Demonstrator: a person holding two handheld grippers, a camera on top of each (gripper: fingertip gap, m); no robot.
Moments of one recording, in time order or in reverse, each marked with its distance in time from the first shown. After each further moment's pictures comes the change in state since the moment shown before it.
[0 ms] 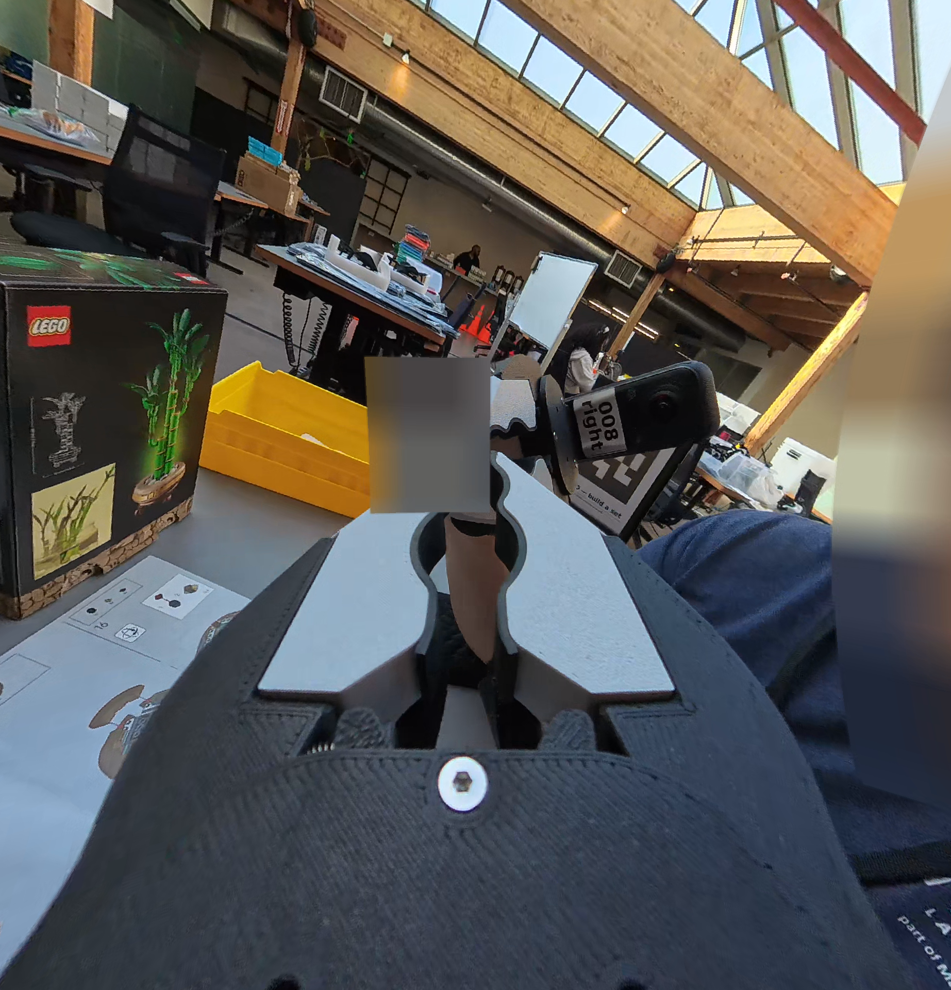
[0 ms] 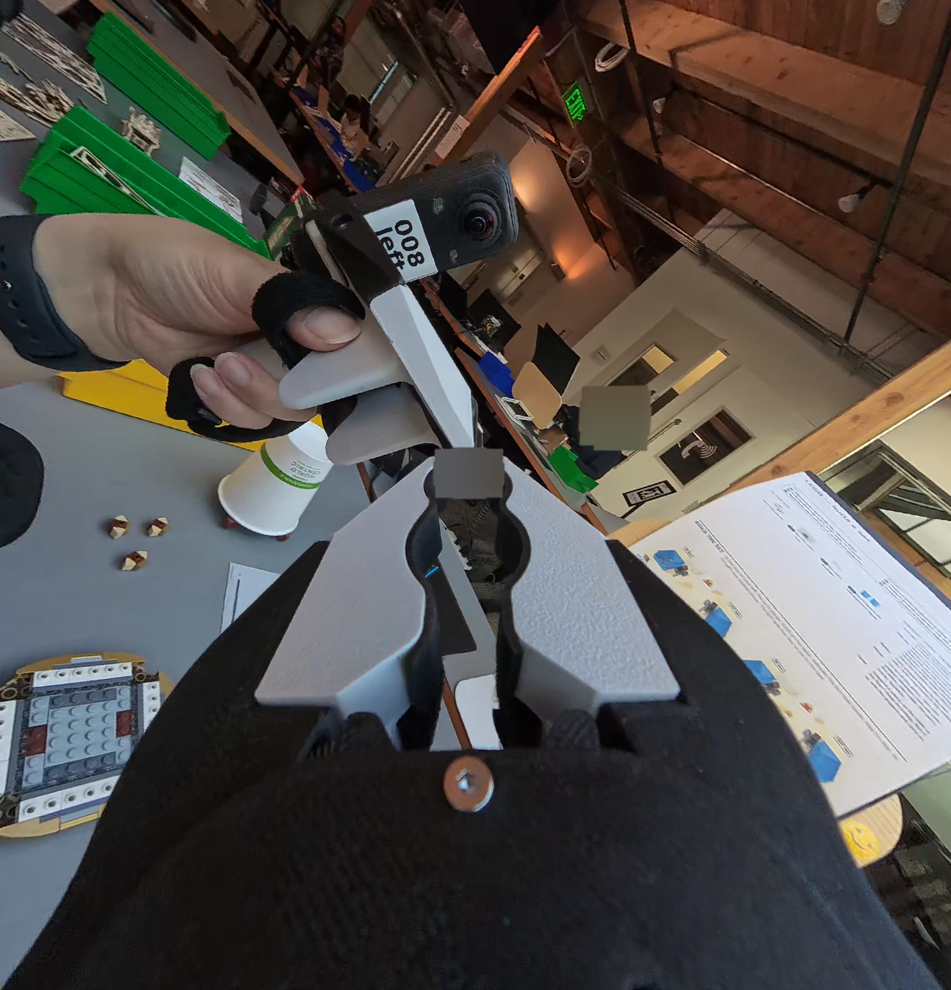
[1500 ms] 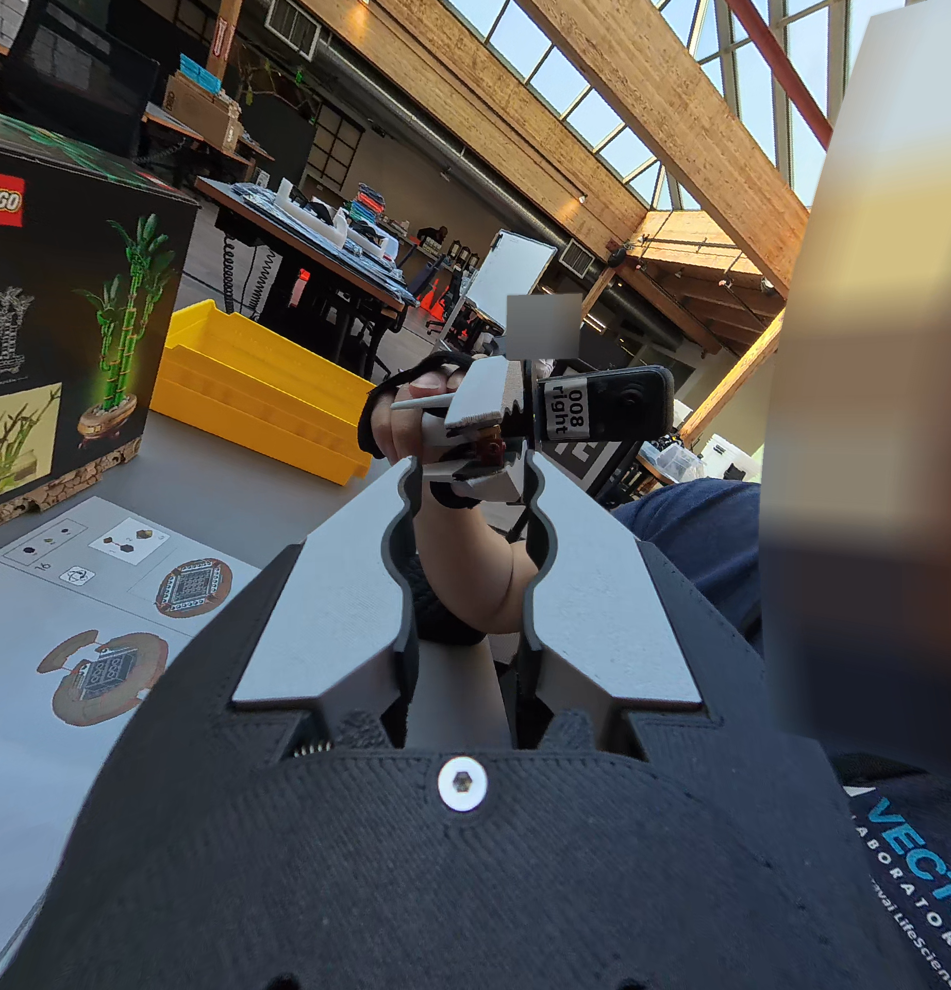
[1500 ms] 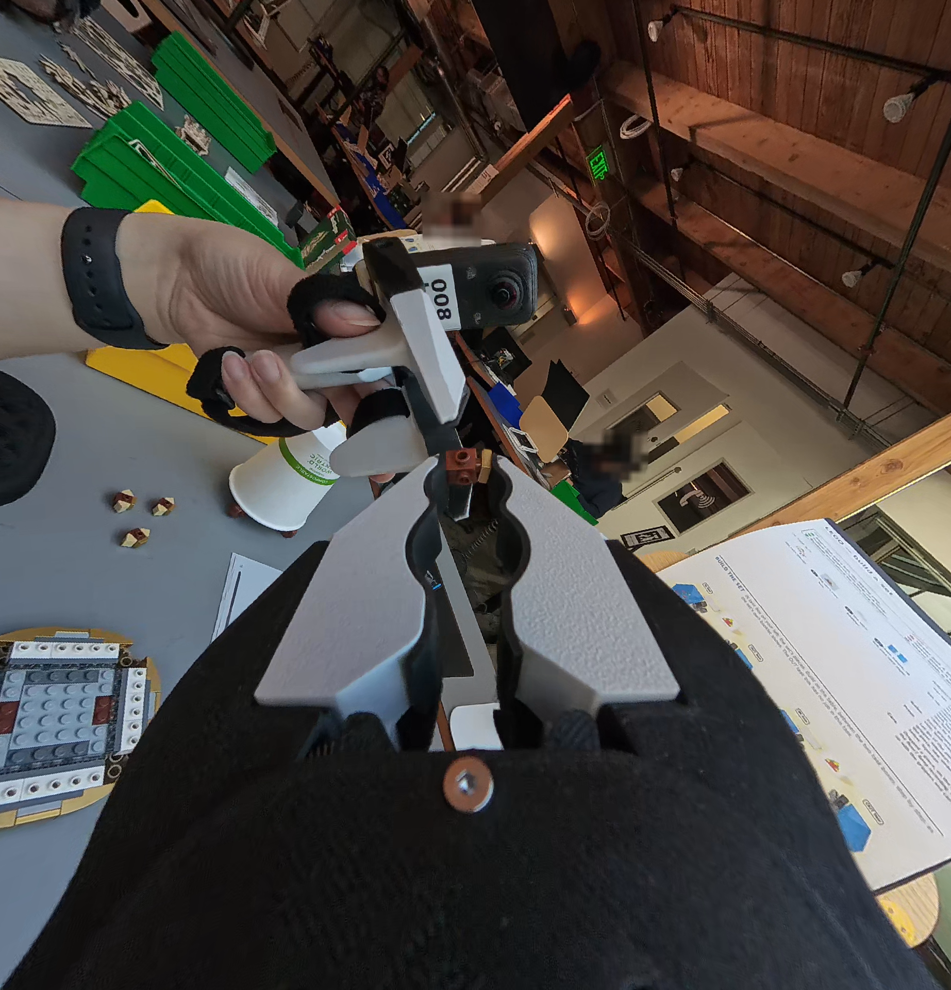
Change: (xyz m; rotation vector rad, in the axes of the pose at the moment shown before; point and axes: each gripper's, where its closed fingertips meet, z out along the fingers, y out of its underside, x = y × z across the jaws) left arm -0.017 0.030 -0.018 -0.044 0.087 -0.111; right arm -0.025 0.015 0.005 0.073 -0.043 -0.084
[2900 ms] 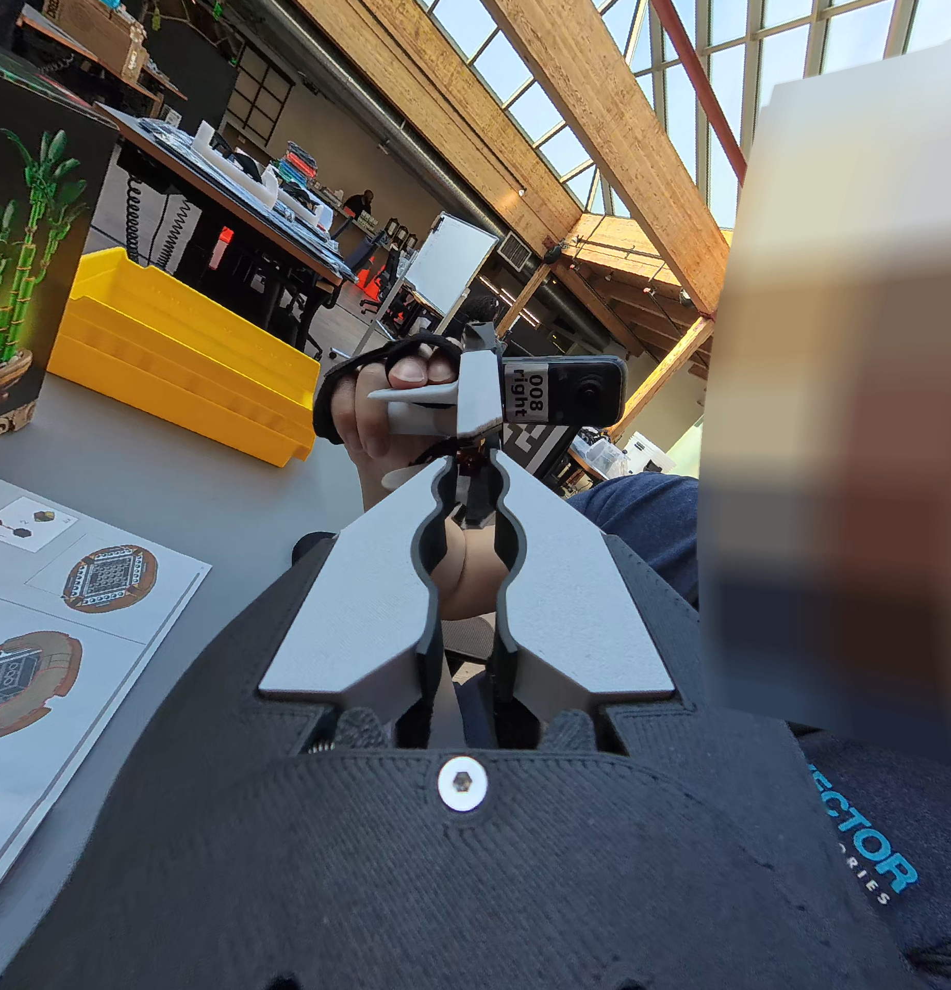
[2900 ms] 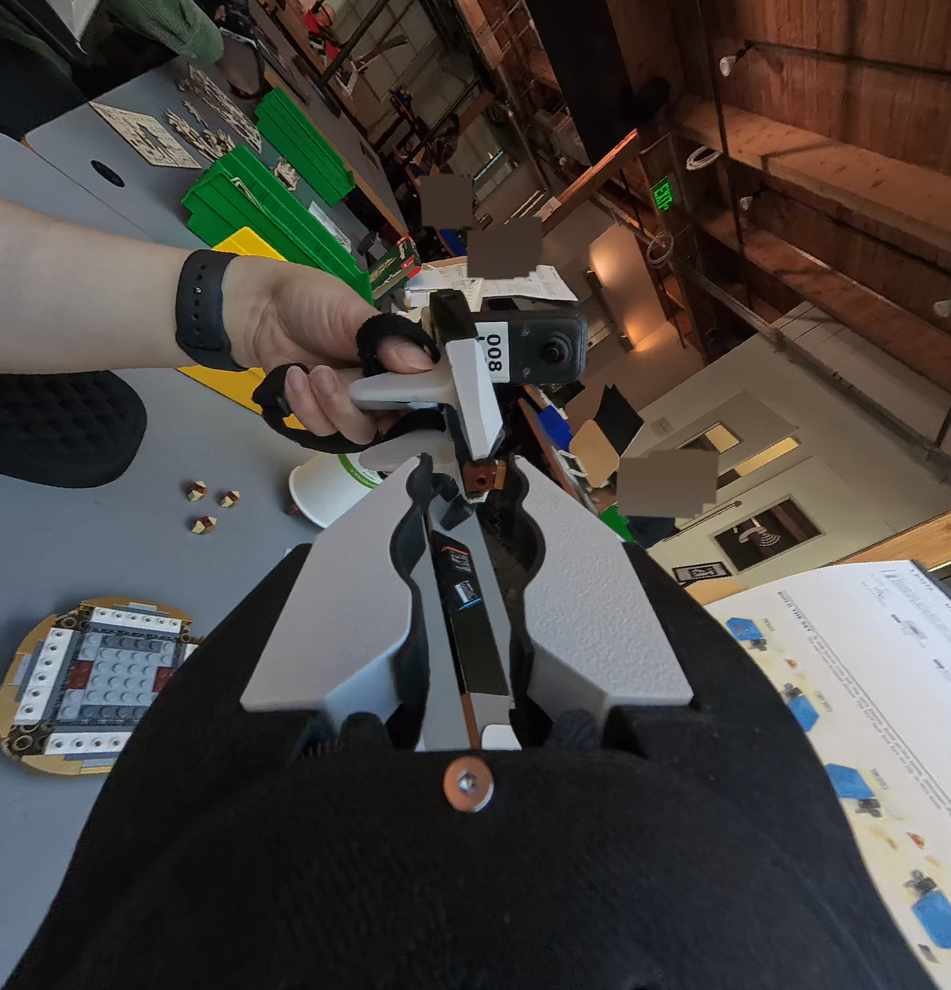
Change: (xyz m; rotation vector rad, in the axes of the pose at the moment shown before) left arm -0.001 0.009 0.002 -0.027 0.123 -0.109; right arm -0.018 0.001 -0.004 0.051 -0.126 0.010
